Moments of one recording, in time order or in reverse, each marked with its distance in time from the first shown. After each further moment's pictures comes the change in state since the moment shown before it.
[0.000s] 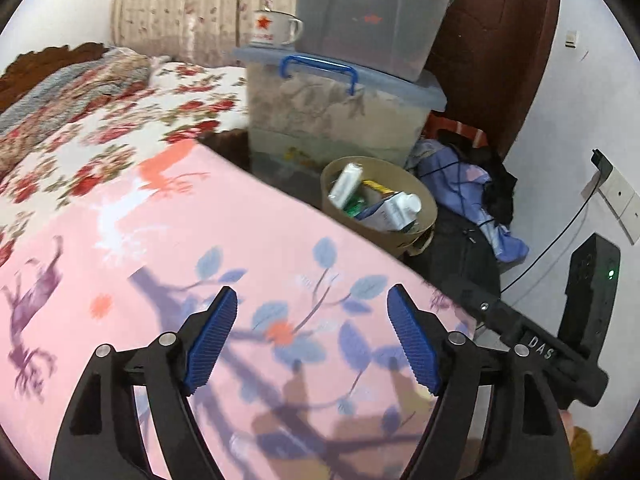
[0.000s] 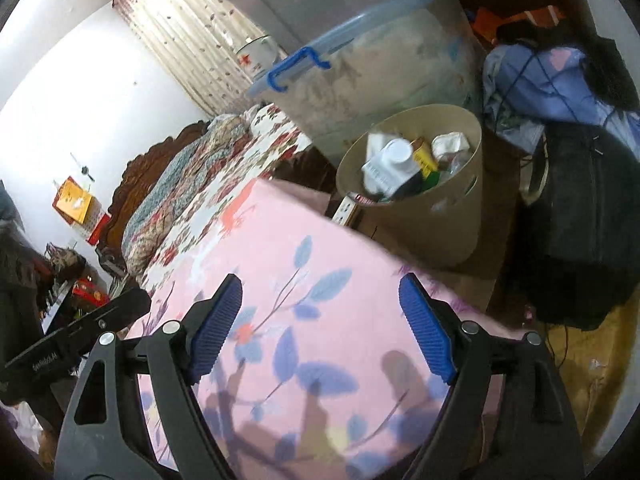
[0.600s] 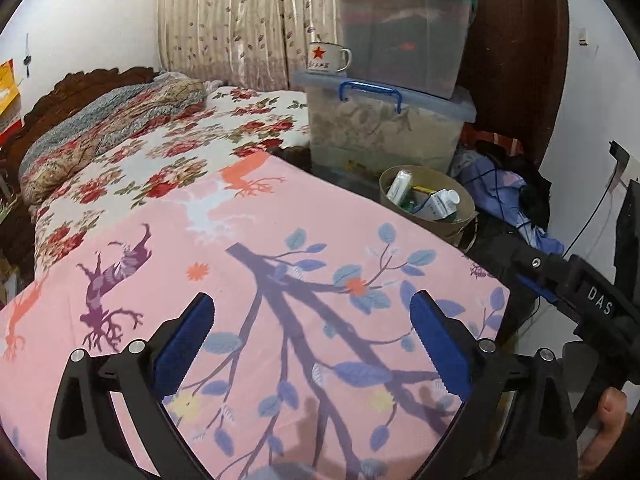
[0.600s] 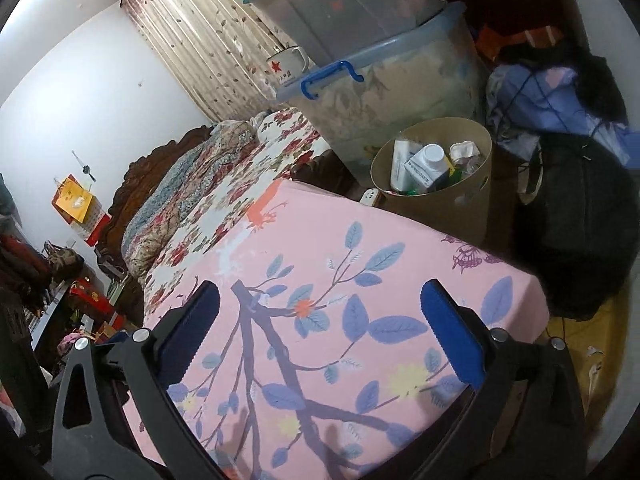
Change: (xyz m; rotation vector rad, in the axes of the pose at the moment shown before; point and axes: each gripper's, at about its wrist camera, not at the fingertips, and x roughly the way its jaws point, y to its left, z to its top) left arm -0.077 0.023 -0.049 0.001 -0.075 0.189; right arm -0.045 0.070 -0.027 -0.012 -0.046 -0.034
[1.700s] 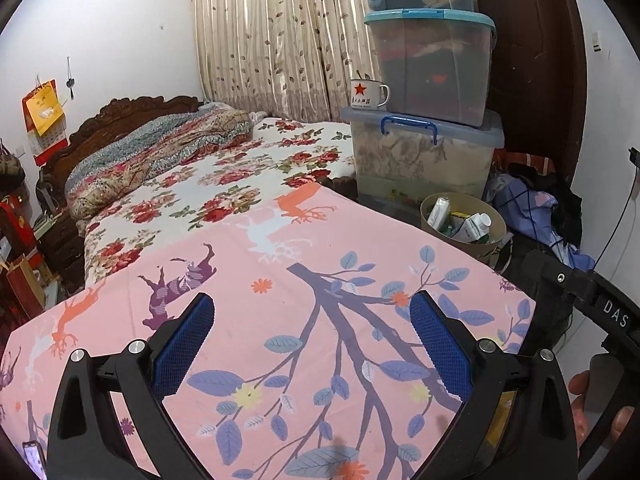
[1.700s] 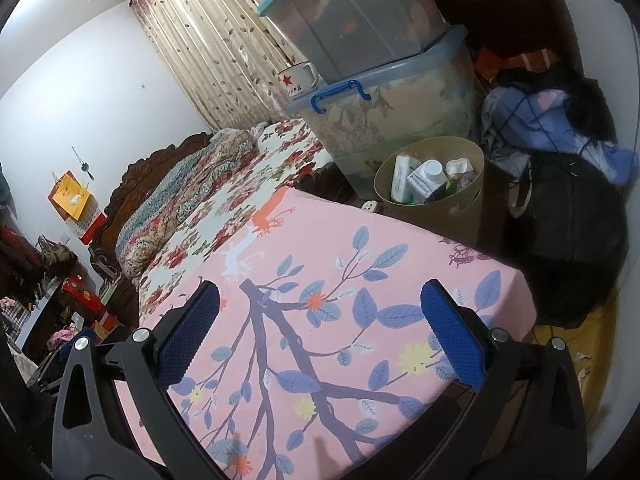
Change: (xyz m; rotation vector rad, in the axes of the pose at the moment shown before) left arm -0.056 0.006 -0.008 0.002 -0.122 0.173; right arm -0.035 0.026 -0.016 -0.039 -0.050 -0.028
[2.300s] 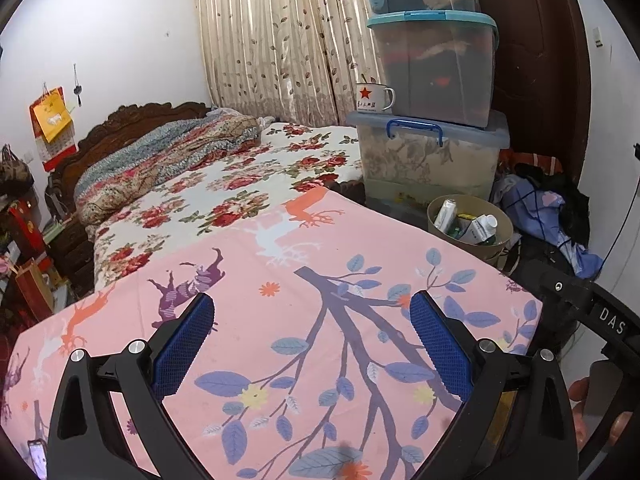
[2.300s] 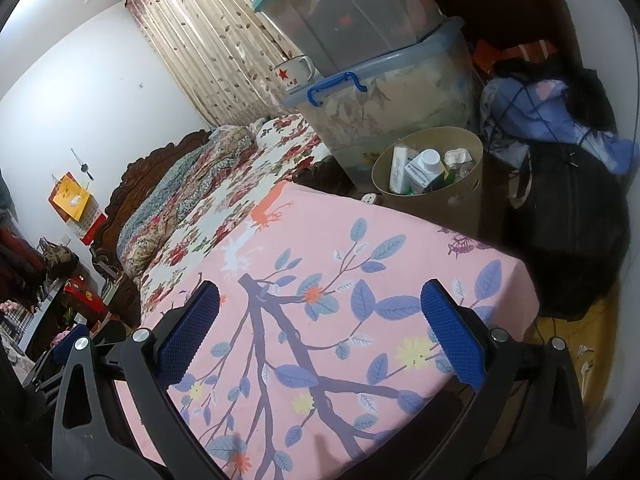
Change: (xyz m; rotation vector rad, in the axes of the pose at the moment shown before) left arm -0.004 -0.007 -0.001 0.019 -0.017 0.044; right arm 0.004 -0.005 -0.006 0.016 0.017 0.002
